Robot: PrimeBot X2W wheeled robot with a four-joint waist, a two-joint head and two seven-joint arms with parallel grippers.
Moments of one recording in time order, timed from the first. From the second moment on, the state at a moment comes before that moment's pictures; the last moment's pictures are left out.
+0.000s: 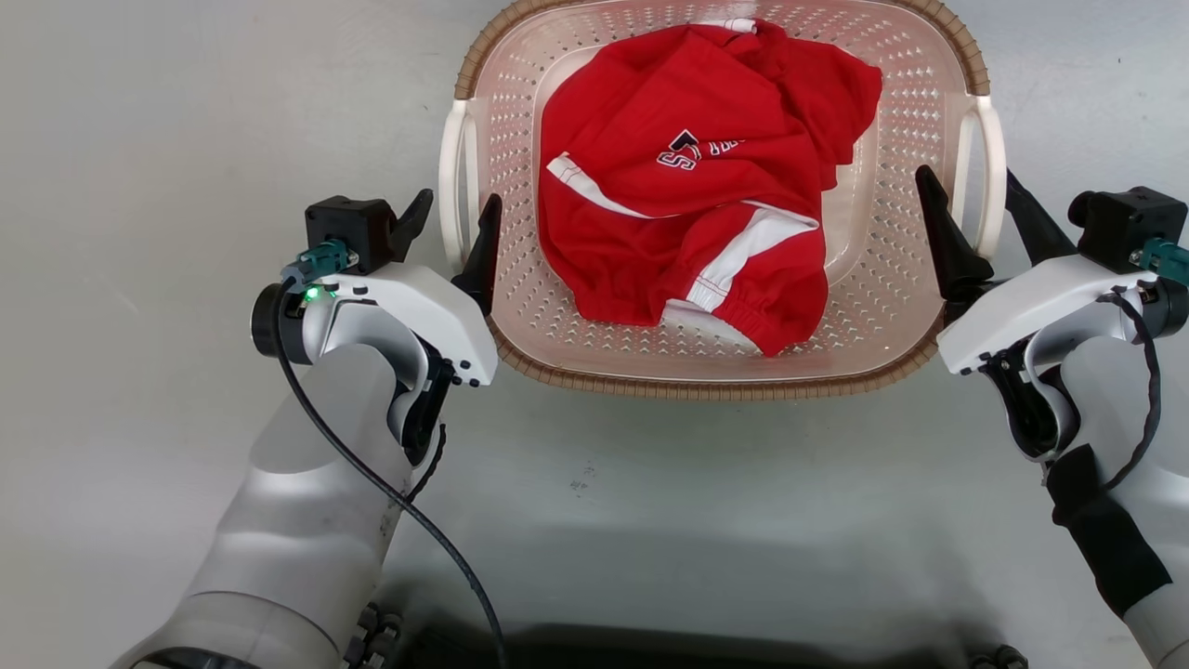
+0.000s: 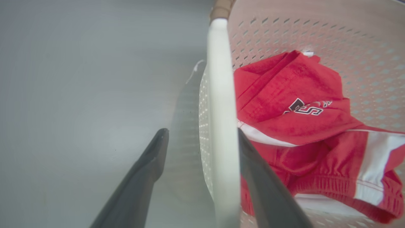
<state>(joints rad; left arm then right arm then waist) -0.91 0.02 -0.45 1.07 -0.53 -0.13 -0.25 -0.69 -0.10 0.50 0.66 0.66 0.13 -0.25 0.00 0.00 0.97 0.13</state>
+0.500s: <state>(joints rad) -0.93 0.01 -0.50 1.08 -0.59 -0.13 -0.26 -0.70 -0.08 0.50 0.64 0.67 0.12 -0.26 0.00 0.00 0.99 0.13</state>
